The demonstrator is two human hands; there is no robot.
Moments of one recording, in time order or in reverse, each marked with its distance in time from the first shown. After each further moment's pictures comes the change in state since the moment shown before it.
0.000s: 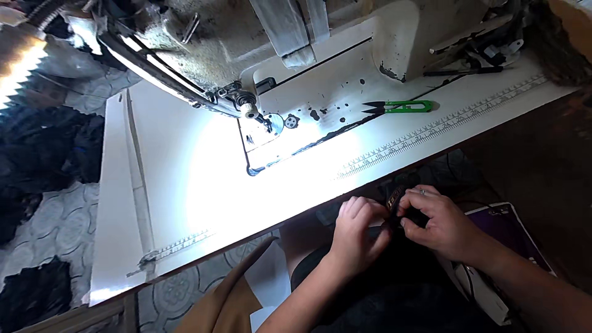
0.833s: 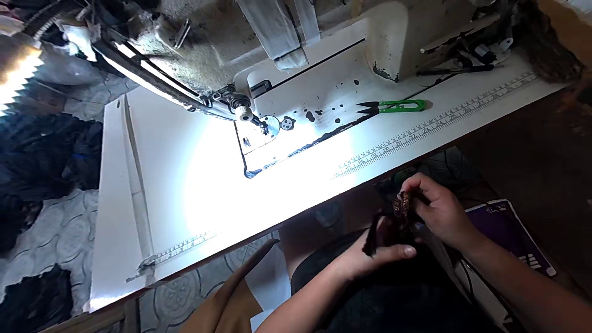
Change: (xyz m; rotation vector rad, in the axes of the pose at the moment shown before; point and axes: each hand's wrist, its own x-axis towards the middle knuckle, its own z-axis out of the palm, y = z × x) left_hand -0.016 0.012 0.015 -1.132 -0.420 -0.649; right_hand -0.004 0.014 0.007 0.408 0.144 0.190
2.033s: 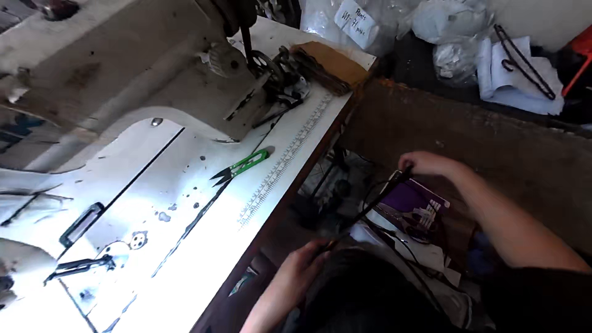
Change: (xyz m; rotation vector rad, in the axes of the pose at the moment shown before) left_hand 0.067 0.038 0.031 0.978 -0.253 -0.326; right_hand -0.089 0.093 -0.254 -0.623 -0.056 0.760
